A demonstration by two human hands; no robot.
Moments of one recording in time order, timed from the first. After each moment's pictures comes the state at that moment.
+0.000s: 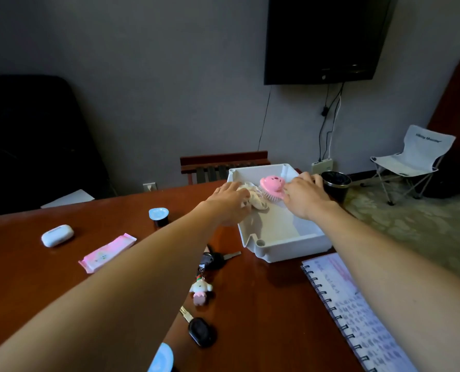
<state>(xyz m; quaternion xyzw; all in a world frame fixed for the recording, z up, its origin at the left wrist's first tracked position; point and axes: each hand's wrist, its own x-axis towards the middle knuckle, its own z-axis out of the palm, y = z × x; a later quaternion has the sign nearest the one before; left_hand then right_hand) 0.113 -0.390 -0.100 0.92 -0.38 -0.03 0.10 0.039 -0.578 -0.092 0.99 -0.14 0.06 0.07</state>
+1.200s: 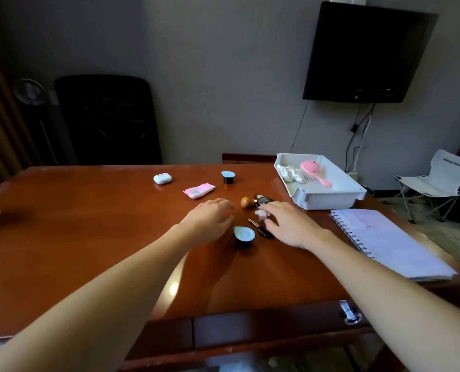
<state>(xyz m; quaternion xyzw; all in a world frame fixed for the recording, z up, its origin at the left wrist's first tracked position) -0.070 -0.141 -0.125 0.93 -0.31 0.04 0.18 -0.130 -0.365 -0.126 0.99 0.06 0.07 -0.11</state>
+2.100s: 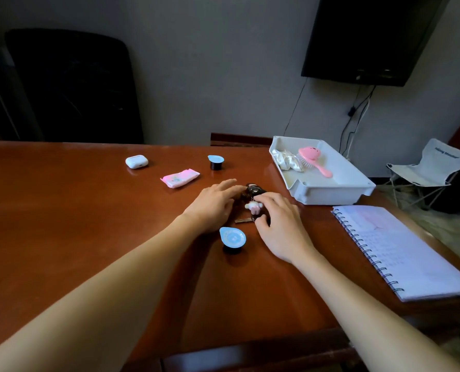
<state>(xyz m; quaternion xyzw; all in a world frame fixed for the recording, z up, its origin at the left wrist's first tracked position) 0.002 -0.196 -0.168 0.90 -0.37 0.06 0.22 -0.104 -0.367 -0.173 0.96 0.00 0.21 -0.18</state>
